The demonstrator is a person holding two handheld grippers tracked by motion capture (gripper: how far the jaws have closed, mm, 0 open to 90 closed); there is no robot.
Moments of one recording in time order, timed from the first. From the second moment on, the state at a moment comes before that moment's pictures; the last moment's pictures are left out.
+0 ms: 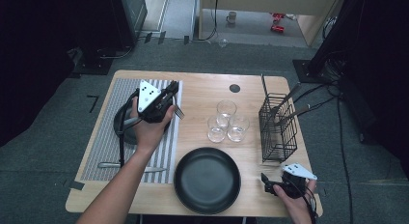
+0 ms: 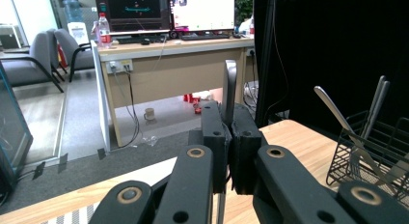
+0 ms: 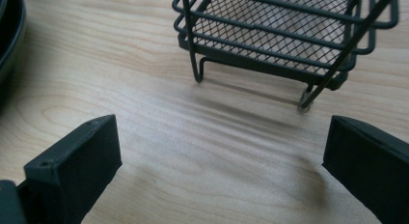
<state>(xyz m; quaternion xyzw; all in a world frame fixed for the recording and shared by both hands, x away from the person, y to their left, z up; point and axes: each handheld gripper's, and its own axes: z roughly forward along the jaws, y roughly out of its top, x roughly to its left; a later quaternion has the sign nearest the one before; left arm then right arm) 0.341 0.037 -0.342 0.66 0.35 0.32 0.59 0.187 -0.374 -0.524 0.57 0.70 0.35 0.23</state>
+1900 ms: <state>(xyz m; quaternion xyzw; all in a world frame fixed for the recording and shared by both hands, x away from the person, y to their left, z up) 0.448 0.078 -0.383 0.61 0.43 0.34 0.57 0.189 -0.368 -0.527 0.59 0.71 0.30 0.24</state>
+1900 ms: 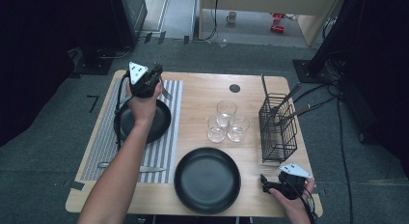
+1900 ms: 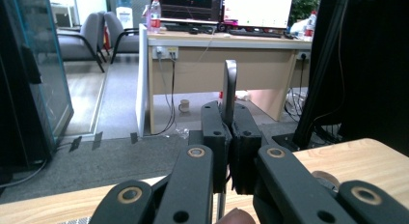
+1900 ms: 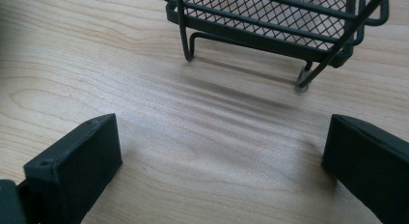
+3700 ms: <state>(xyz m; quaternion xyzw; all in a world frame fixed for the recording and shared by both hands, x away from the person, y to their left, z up) 0.530 0.064 -0.437 0.60 0.47 0.34 0.55 0.188 -0.368 -0.527 0.59 0.71 0.30 0.24</state>
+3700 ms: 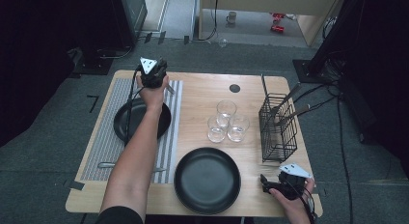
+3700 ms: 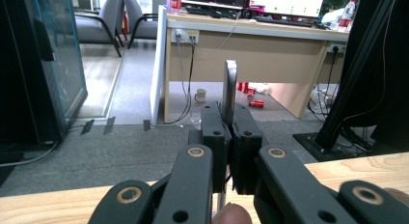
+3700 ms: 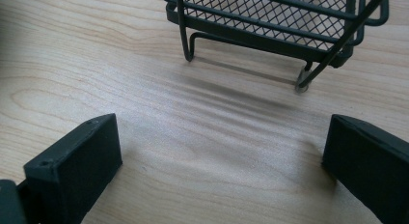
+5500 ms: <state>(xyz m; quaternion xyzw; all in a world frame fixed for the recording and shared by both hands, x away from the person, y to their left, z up) 0.537 0.154 -0.484 0.57 0.59 0.27 0.50 0.188 -0.368 -0.527 0.59 0.71 0.30 0.24</state>
